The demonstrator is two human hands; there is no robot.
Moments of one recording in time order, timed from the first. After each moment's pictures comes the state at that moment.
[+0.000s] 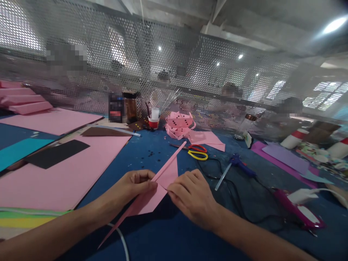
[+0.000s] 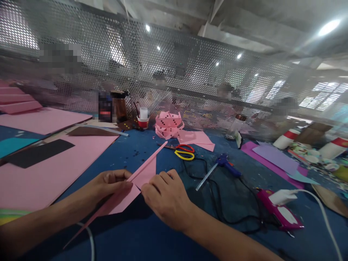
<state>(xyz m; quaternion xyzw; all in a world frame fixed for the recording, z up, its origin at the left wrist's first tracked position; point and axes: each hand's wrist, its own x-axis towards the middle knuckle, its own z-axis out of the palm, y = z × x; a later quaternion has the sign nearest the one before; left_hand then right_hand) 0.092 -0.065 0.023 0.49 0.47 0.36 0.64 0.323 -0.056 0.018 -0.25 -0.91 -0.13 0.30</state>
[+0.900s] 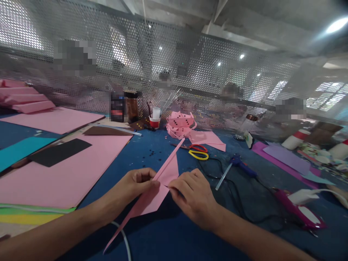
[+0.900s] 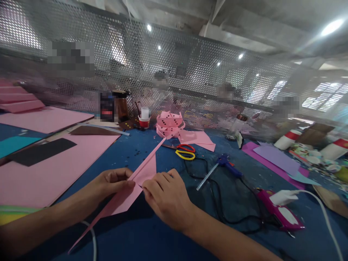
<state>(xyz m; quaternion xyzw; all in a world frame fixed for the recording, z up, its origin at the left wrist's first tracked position) 0.098 -0.066 0.031 0.50 0.49 0.37 0.60 0.319 -0.056 0.017 -0.25 -0.90 -0.08 0.36</state>
